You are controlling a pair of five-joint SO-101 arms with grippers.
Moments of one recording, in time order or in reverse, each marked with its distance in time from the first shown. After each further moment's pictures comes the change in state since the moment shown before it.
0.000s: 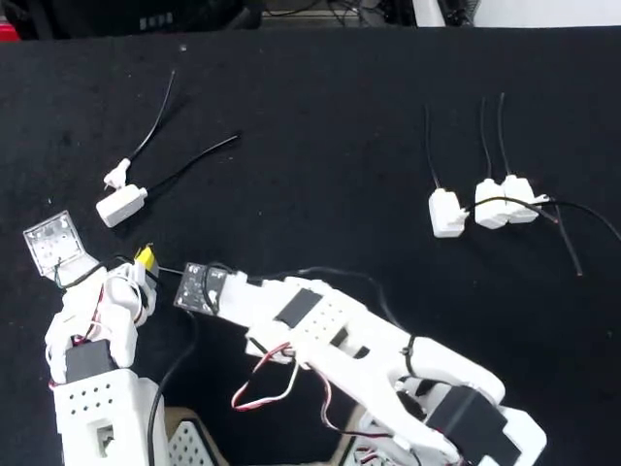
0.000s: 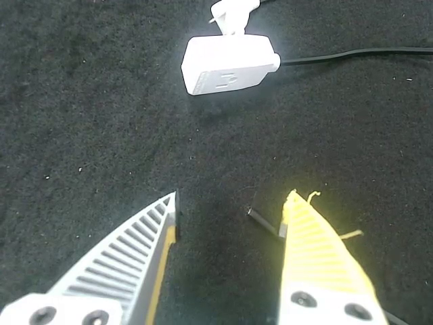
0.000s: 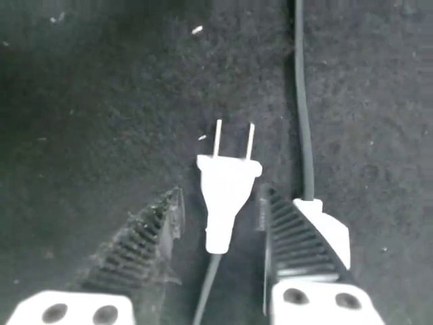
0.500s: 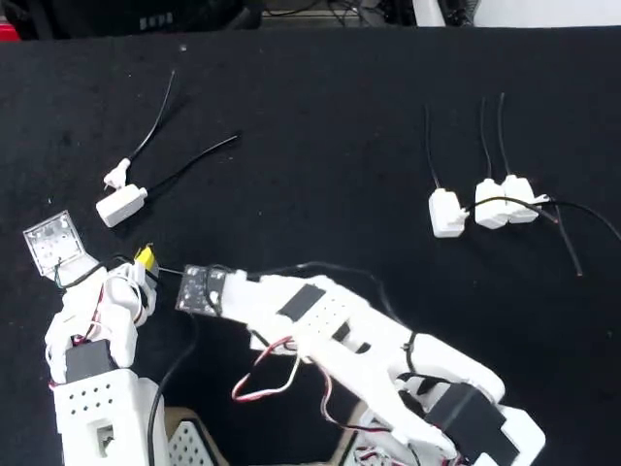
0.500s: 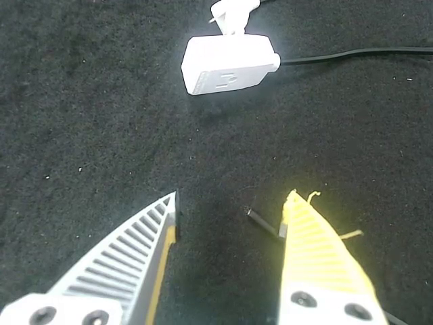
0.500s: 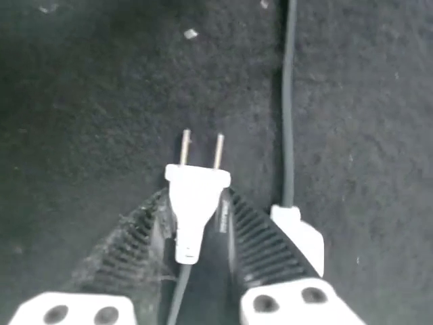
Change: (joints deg) left arm 0.0 0.0 0.0 0.0 0.0; right arm 2.6 -0.3 -0.1 -1.1 7.4
